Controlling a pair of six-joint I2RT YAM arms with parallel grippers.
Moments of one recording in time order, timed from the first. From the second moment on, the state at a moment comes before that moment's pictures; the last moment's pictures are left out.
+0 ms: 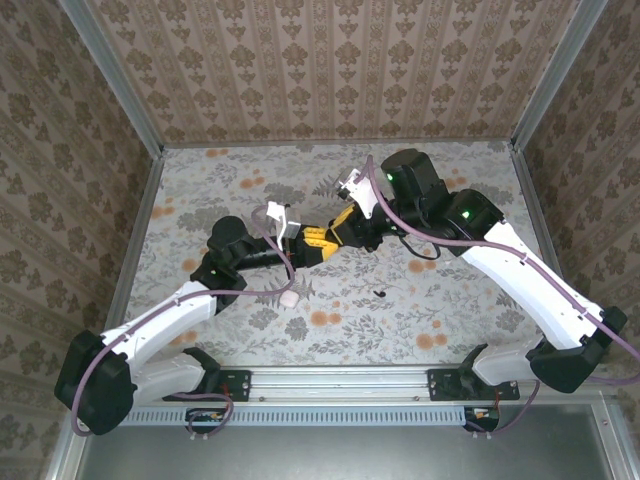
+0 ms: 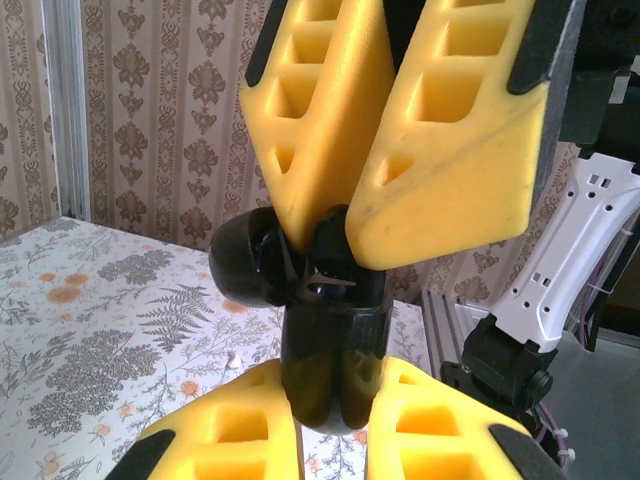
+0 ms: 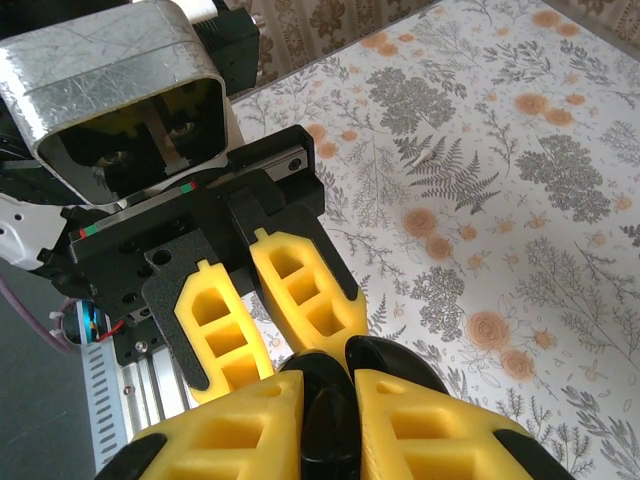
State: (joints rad) left arm -0.67 1.10 0.64 0.54 0.84 -0.25; right arm 0.71 1.35 1.59 -0.90 -0.39 -0.09
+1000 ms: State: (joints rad) left arm -0.67 1.10 0.64 0.55 0.80 -0.25; right arm 0.69 1.36 1.67 -0.87 -0.40 0.12
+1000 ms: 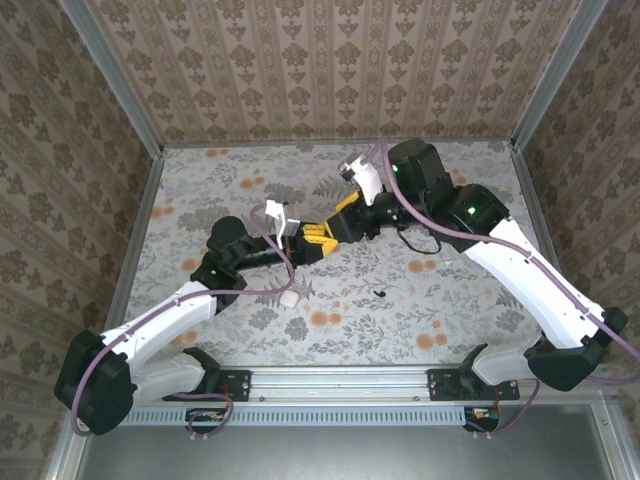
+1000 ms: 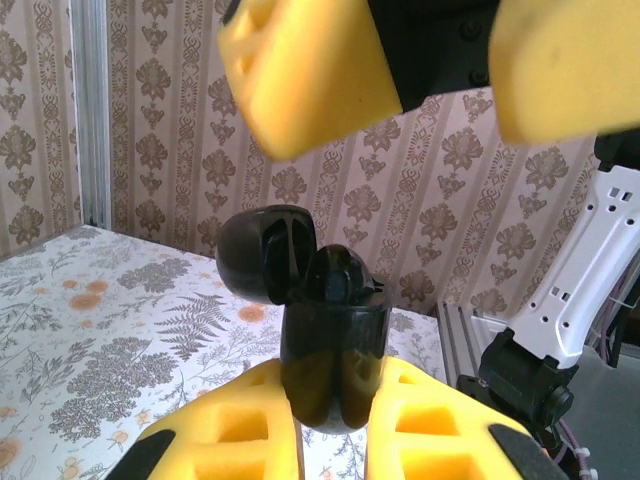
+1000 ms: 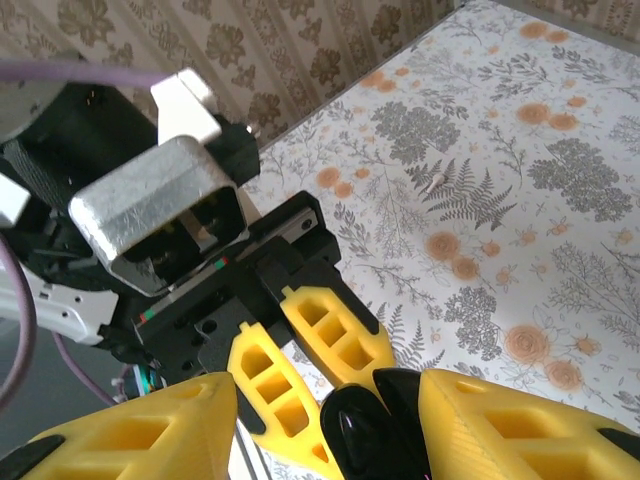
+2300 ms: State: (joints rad) left arm -0.67 0.99 0.53 0.47 0.48 -0.19; right arm 0.51 1.21 0.91 -0.90 -0.17 0.68
